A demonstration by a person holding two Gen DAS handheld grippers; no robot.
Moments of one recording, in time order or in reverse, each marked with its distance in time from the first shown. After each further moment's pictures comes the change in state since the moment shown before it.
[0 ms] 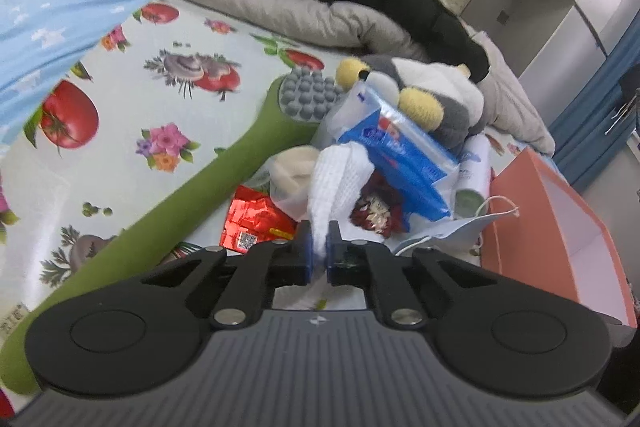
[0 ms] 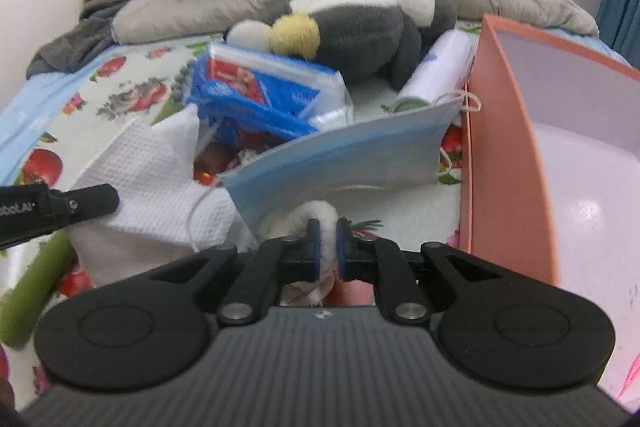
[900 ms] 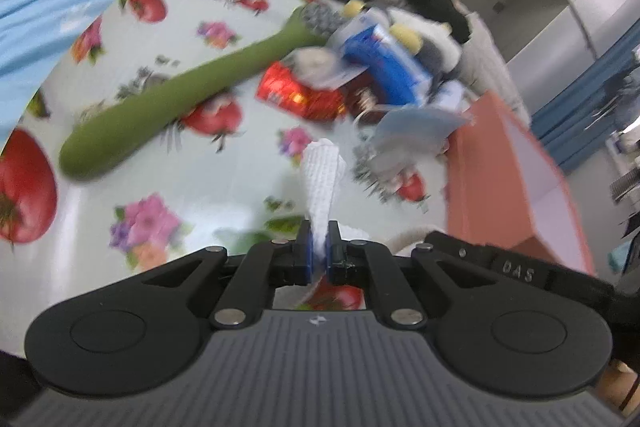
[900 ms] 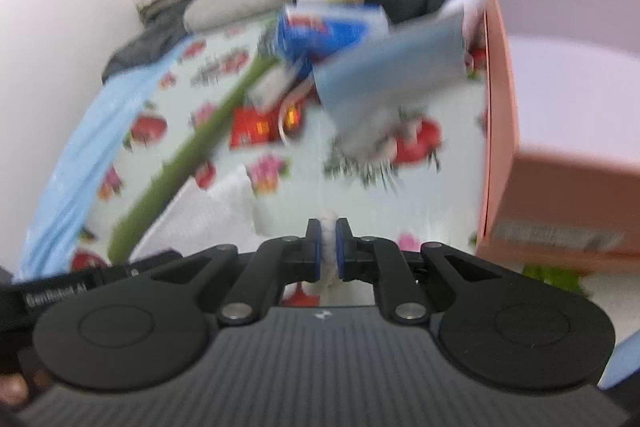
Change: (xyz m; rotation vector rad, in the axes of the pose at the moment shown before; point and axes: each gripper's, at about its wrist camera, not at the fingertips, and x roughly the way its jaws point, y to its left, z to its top) left arm -0.113 0.020 -0.103 -0.100 0.103 -0.056; right arm -0.072 -0.004 -0.074 0.108 0.092 0.232
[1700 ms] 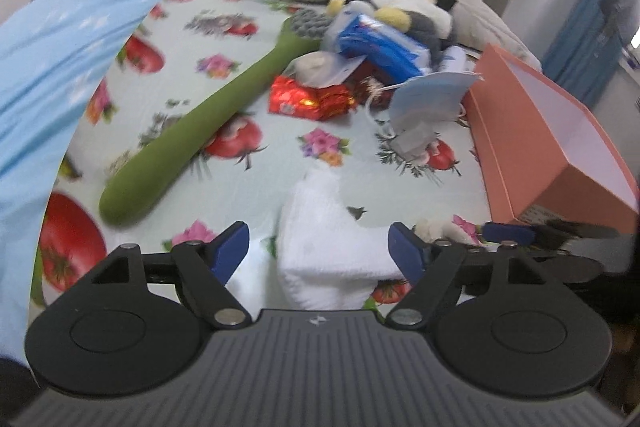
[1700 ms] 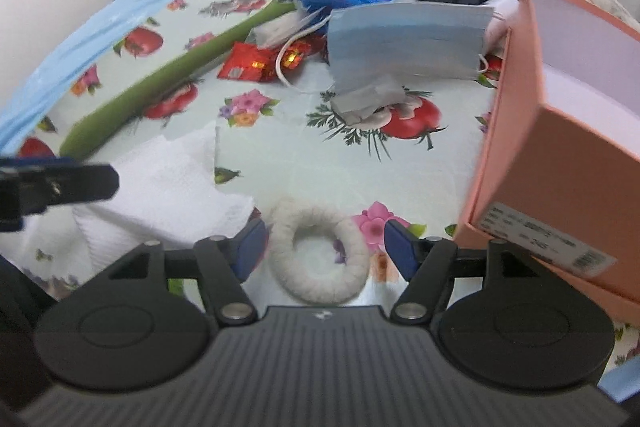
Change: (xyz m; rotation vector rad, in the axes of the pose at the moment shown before) left arm -0.008 -0.006 -0.013 0.277 -0.026 0.117; right arm 0.021 0.000 -0.031 -0.298 0.024 -0.079
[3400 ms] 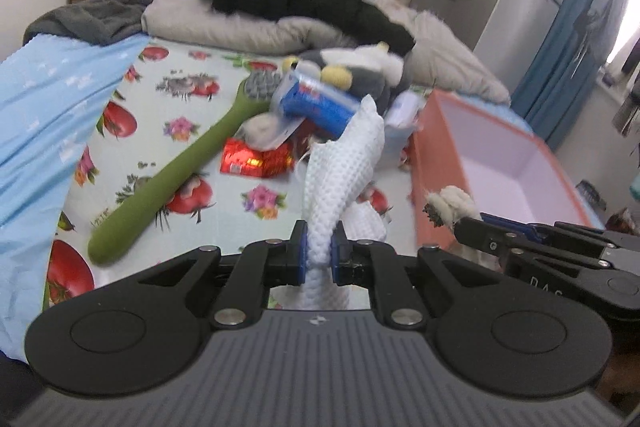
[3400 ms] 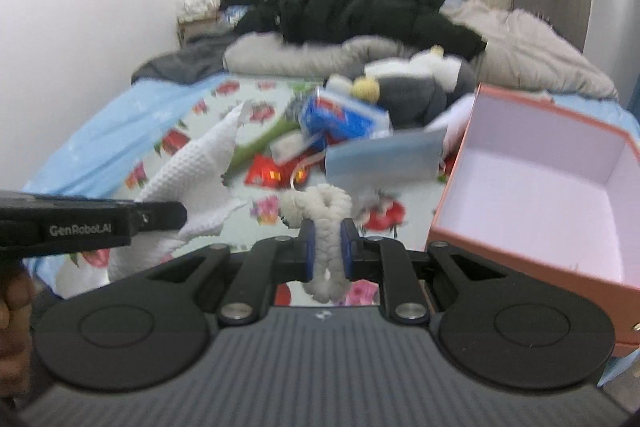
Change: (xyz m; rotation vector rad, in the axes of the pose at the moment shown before) left arm -0.066 -0.064 0.031 0.018 -0.108 -0.043; right arm -0.136 -0.001 0.025 0.032 -0.265 -0.003
